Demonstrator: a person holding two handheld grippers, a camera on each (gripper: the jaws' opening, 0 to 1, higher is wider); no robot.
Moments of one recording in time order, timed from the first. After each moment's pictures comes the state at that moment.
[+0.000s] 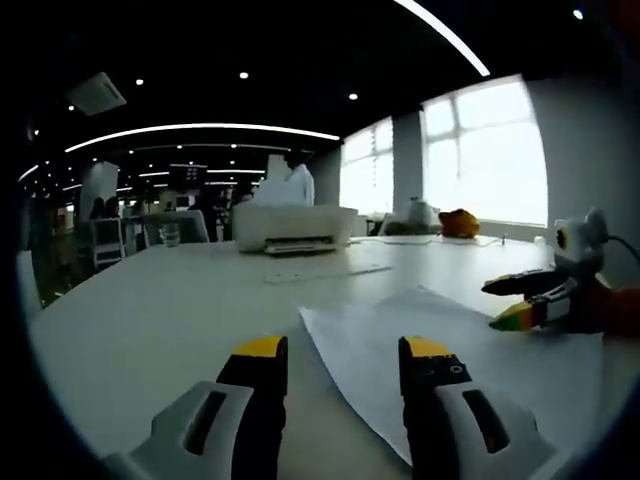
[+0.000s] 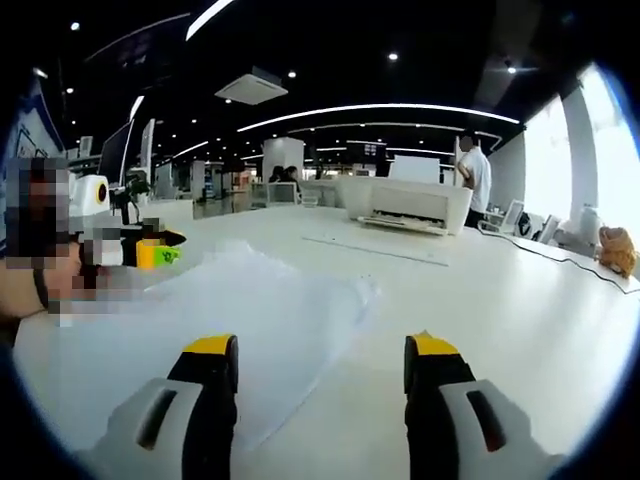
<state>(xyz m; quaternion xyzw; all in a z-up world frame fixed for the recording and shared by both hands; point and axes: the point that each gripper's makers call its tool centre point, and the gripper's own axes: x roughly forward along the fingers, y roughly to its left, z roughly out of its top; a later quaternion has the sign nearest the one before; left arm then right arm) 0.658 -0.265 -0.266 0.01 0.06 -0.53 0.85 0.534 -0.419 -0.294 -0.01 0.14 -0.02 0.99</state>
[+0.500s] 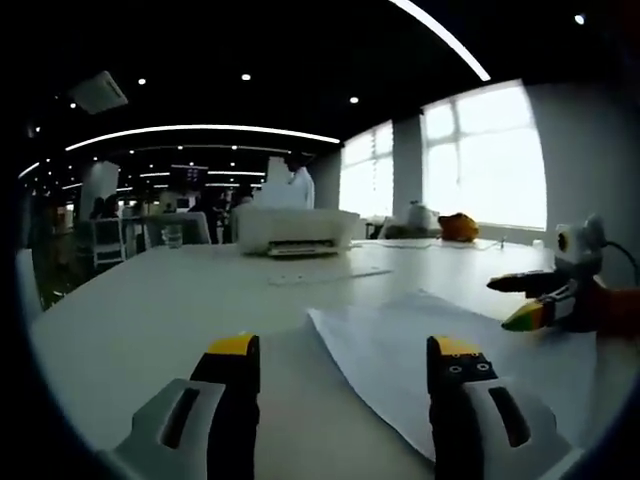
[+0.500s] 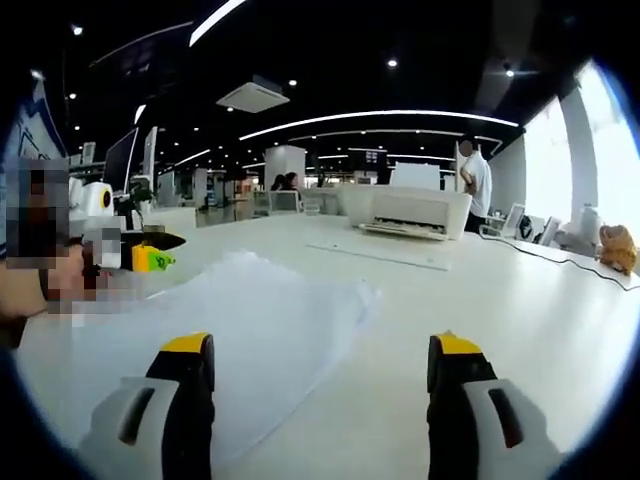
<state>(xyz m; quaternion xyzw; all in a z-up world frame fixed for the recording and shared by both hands) 0.657 -0.252 -0.262 0.01 0.05 -0.53 0.85 0.528 -0.423 -0.289 0.00 0.12 -0.02 0.99</state>
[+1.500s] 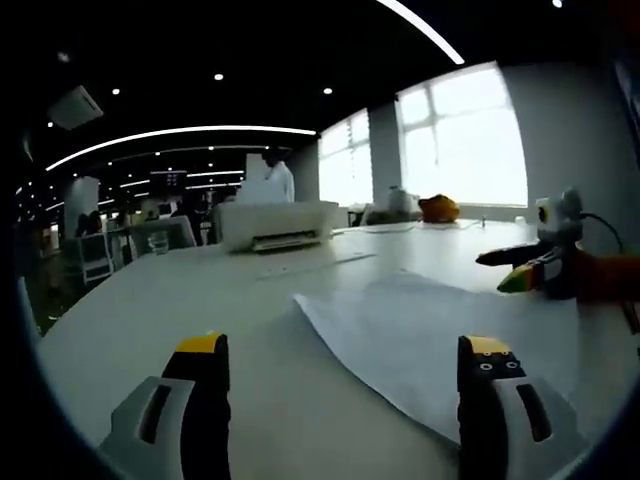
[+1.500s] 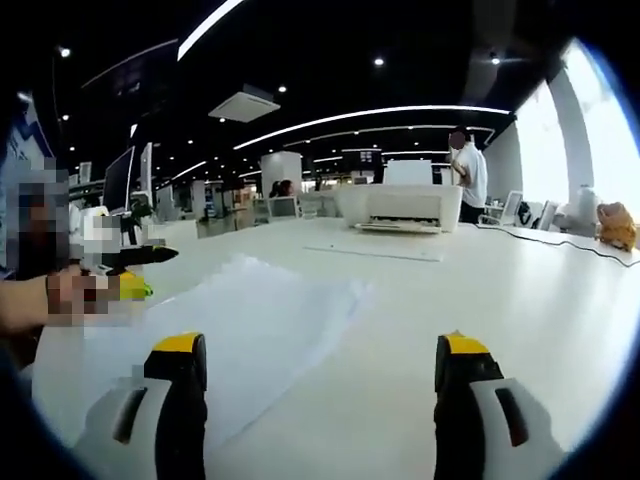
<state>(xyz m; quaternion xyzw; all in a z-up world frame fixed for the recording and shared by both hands) 0.634 -0.234 -0.269 0.05 0.05 -0.56 0.82 0.501 -0.426 -0.286 0.03 0.11 -0.01 0.99</state>
